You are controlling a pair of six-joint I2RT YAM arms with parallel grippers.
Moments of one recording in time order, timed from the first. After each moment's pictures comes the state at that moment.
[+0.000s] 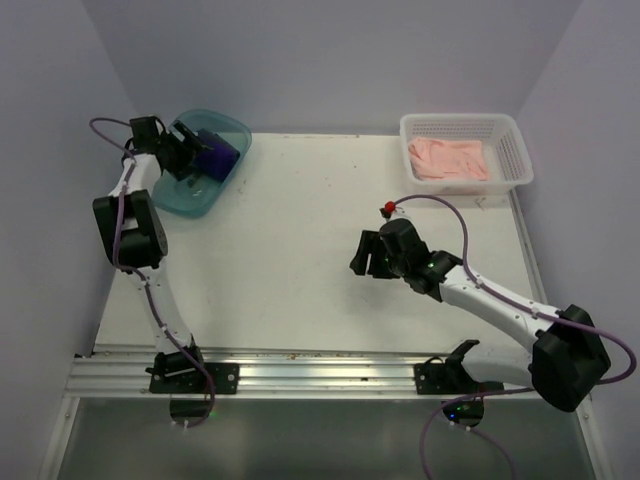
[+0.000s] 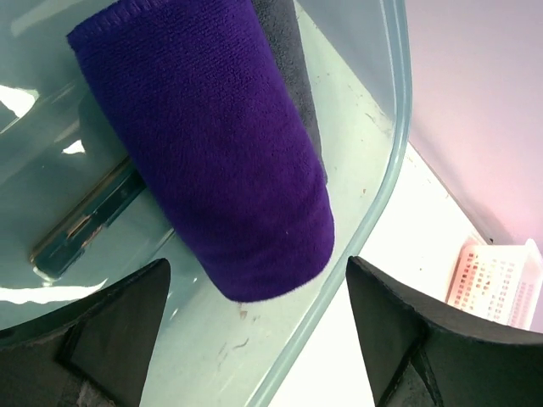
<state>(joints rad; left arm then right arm) 0.25 2.24 1.83 -0.31 0.43 -0.68 0.68 1.21 0.74 -0.29 0.09 0.69</state>
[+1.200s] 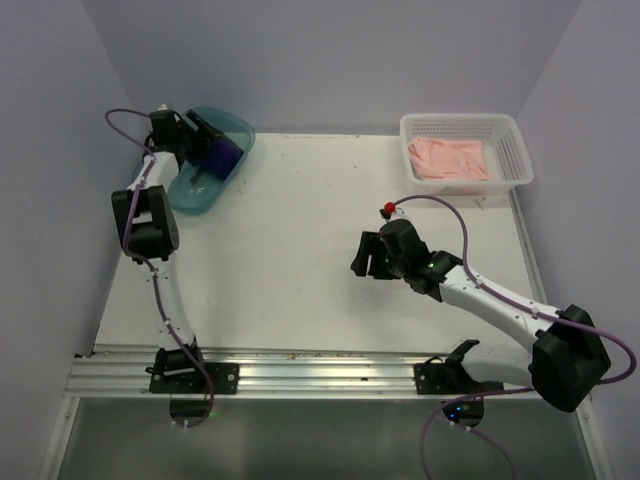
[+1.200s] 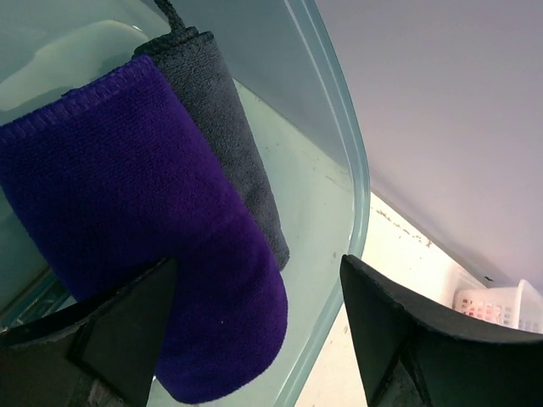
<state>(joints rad) 0.17 2.37 1.95 -0.12 0.33 -0.75 0.68 1.20 0.74 -0.31 0.09 0.67</state>
